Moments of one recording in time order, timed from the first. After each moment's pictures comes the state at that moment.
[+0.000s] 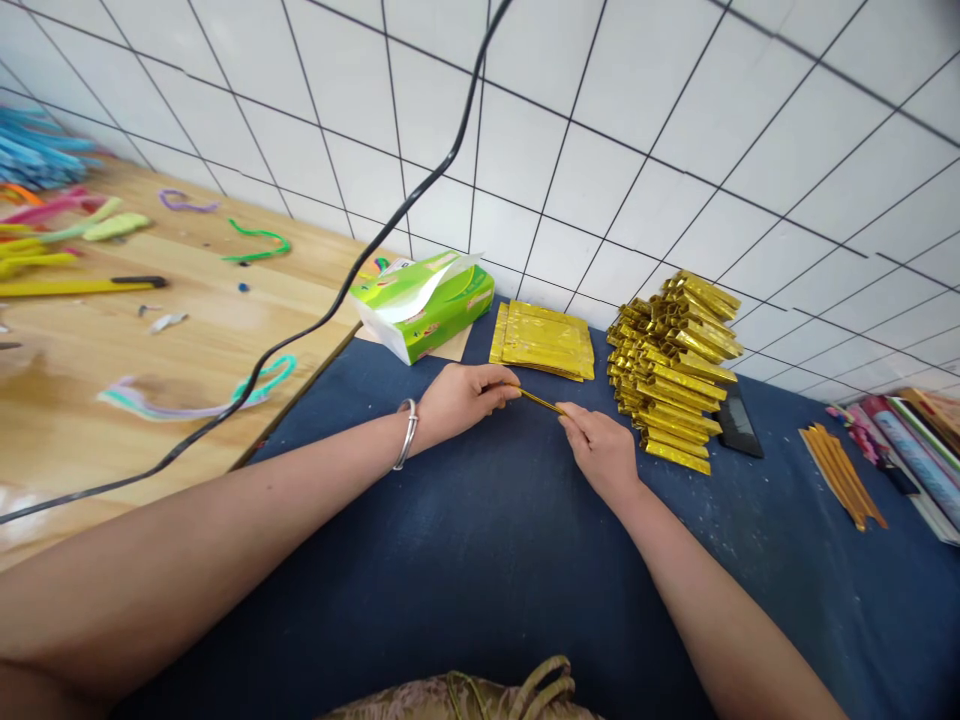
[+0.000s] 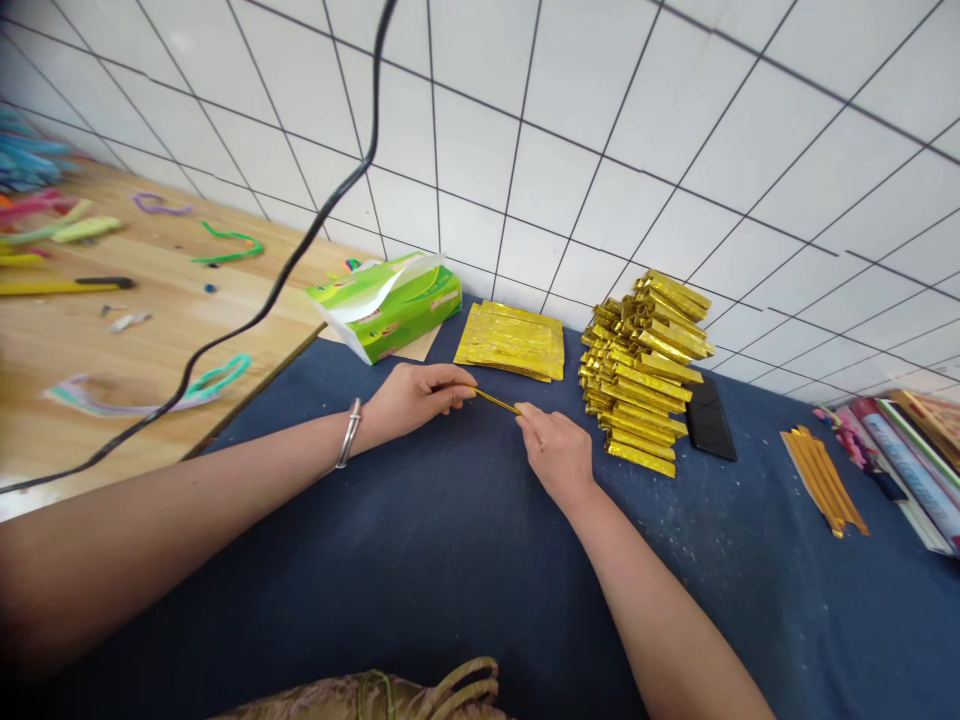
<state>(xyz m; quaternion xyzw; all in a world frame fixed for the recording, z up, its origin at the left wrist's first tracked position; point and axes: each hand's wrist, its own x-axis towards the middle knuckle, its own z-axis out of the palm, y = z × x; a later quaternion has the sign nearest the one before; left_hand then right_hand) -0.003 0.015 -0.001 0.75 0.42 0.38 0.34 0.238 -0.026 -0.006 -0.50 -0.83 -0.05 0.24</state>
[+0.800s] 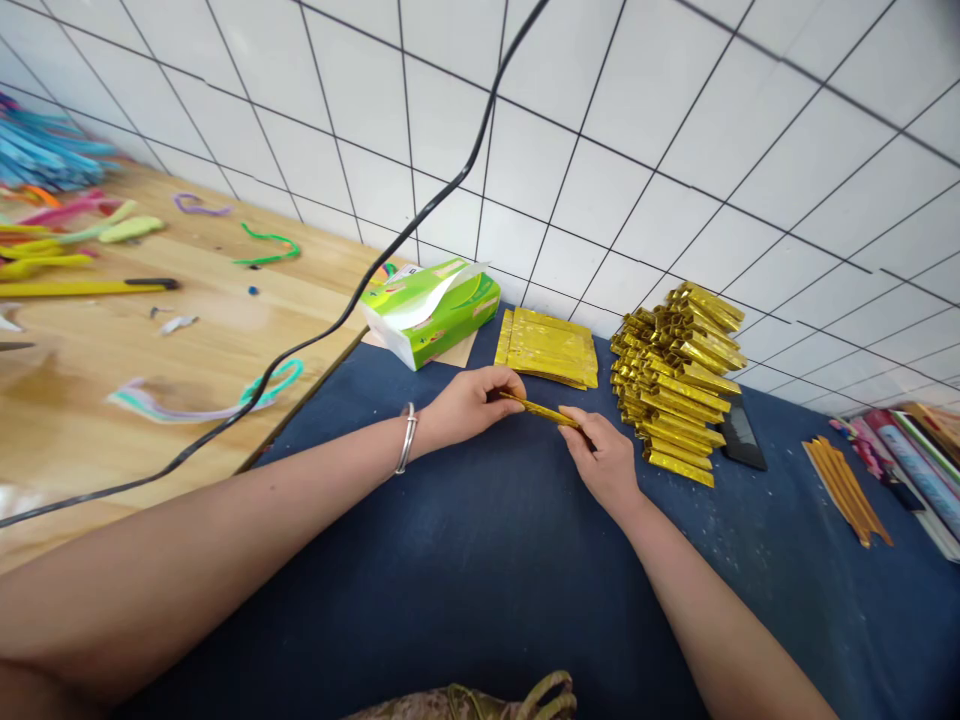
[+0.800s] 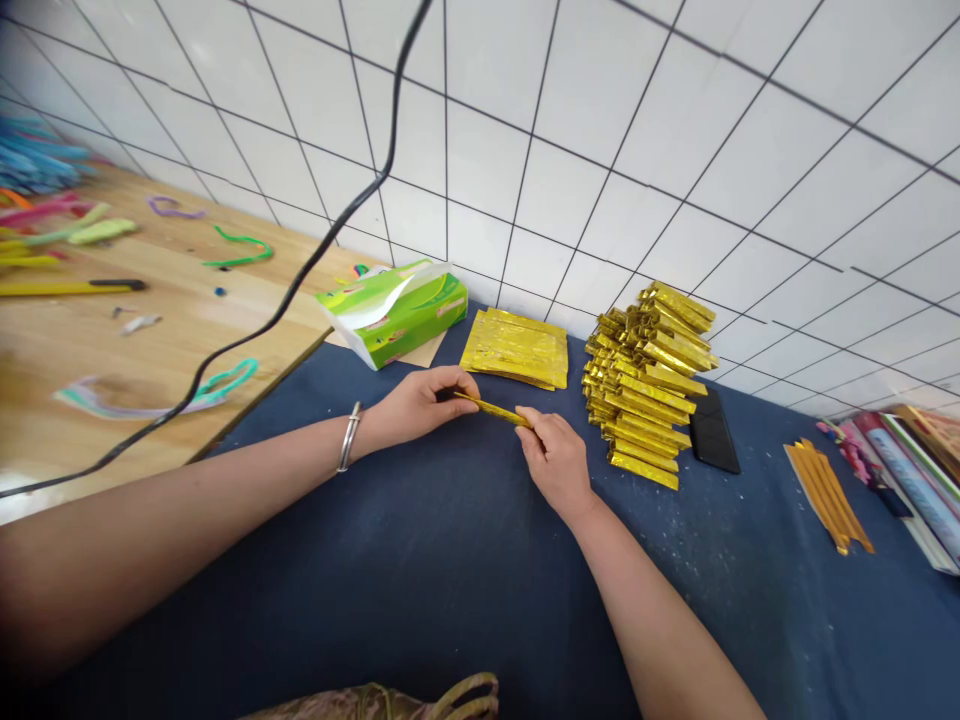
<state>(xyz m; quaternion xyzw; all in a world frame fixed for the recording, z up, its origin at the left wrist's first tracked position) -0.003 0.019 0.004 0.75 0.37 0.40 0.38 0.228 -0.026 0.005 -0.47 -0.81 0.09 0.33</state>
